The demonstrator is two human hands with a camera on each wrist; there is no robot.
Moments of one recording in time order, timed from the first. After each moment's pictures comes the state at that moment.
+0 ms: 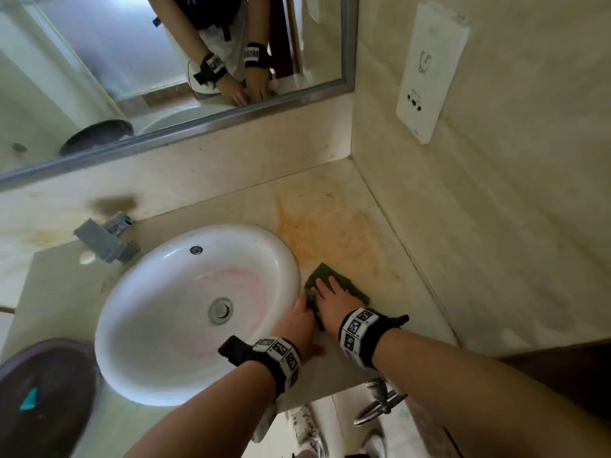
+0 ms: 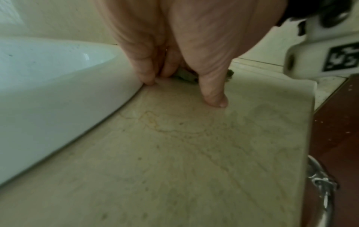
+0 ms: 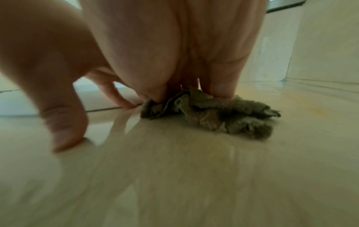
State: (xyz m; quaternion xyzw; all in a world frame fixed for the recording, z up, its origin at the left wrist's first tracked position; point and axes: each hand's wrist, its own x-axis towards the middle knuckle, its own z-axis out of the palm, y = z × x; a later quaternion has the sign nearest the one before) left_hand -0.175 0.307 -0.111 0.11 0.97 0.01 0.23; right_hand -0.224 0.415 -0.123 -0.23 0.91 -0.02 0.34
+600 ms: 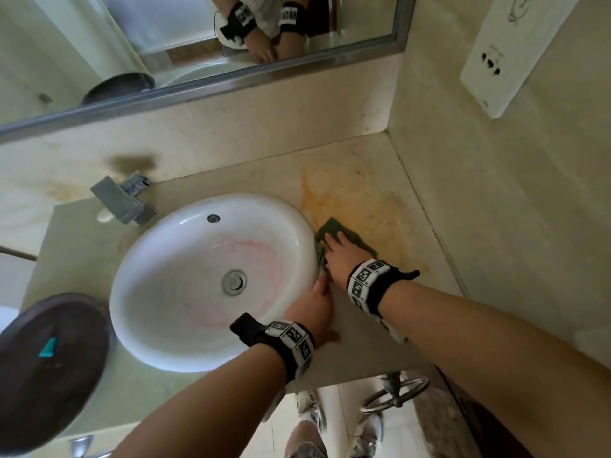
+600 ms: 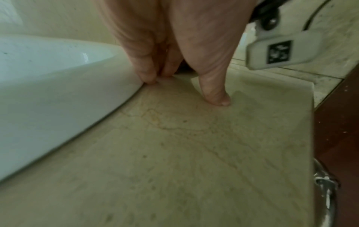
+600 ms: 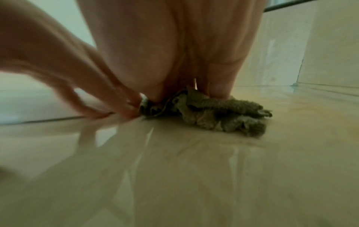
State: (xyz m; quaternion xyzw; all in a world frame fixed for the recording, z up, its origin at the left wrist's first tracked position) left_hand -0.177 0.299 -0.119 0.03 0.96 0.08 0.27; right_hand -0.288 0.387 -0.135 -0.26 0.92 0.00 0.31
